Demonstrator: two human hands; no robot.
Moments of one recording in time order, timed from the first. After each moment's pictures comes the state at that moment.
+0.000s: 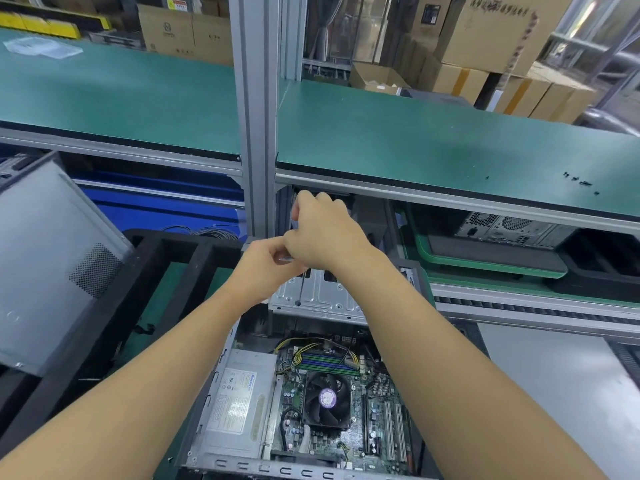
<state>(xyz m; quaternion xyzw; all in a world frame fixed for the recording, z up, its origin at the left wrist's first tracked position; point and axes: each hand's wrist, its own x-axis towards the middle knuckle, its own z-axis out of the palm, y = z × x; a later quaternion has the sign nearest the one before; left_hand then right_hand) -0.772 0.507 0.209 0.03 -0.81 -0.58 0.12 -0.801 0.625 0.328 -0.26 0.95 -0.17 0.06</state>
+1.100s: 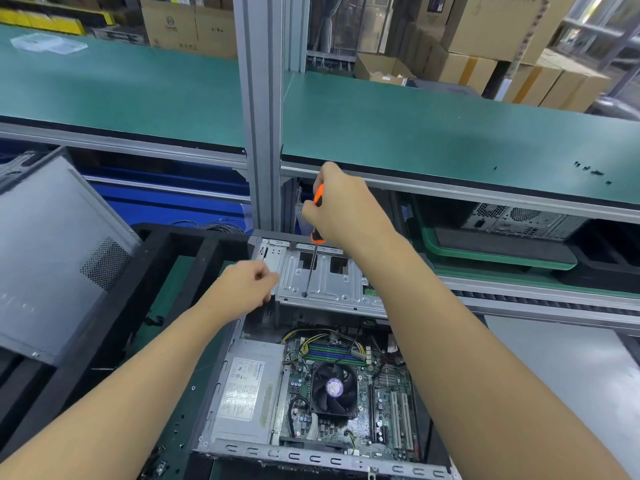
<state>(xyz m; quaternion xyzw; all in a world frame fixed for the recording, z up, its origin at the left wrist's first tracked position) -0.733 0.478 0.187 0.17 -0.90 -0.41 -0.02 -0.805 0.637 0.340 -0.26 0.93 -0.25 -0.01</state>
